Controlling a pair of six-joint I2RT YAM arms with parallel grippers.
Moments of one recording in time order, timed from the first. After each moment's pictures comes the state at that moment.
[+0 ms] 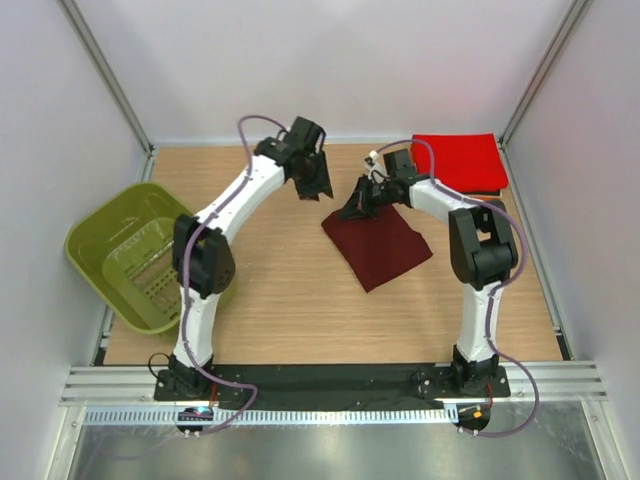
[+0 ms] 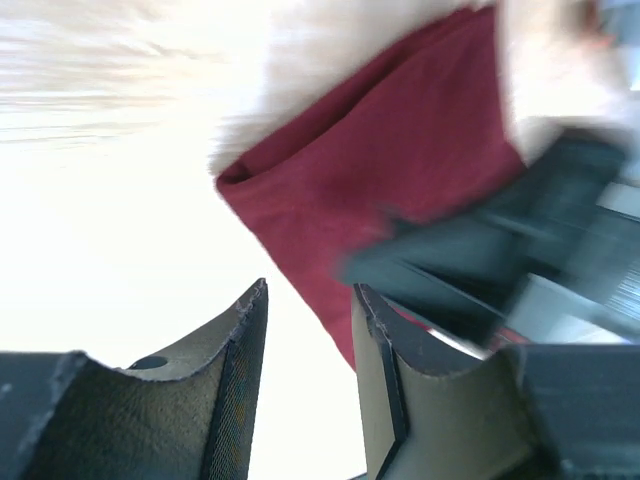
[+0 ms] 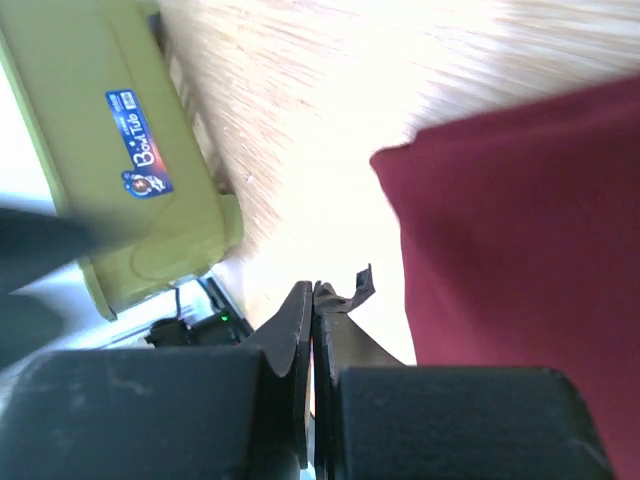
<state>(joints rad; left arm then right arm) -0.55 2.17 2.09 -0.92 0.08 -0.66 0.27 2.02 1.47 -0.35 -0.76 0.59</state>
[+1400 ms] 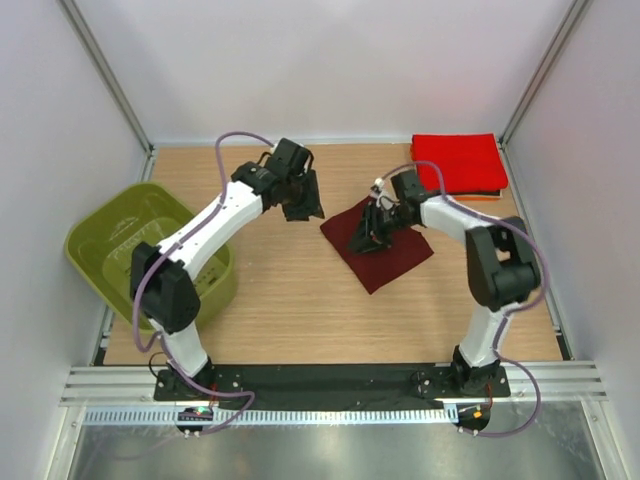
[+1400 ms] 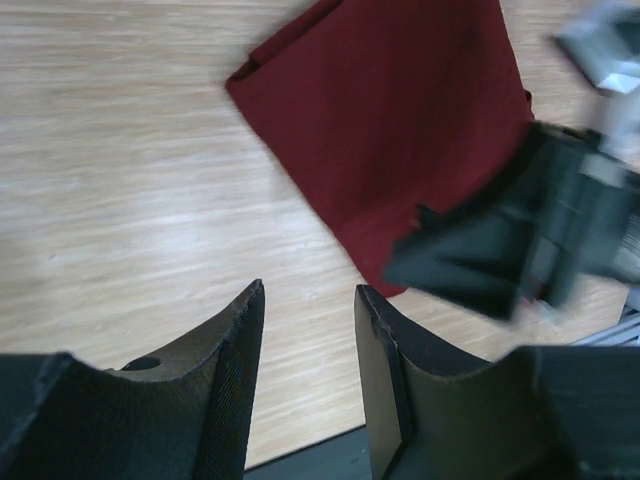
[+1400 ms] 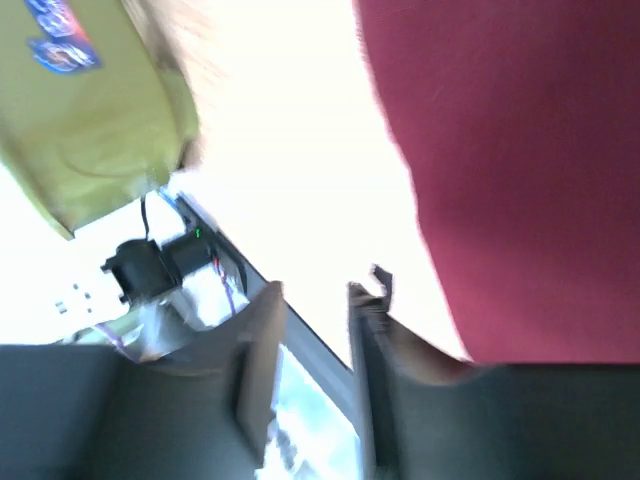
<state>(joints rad) -0.59 1.75 1.67 -0.84 0.04 -0.68 0.30 1.90 1.22 -0.46 -0.82 0.51</state>
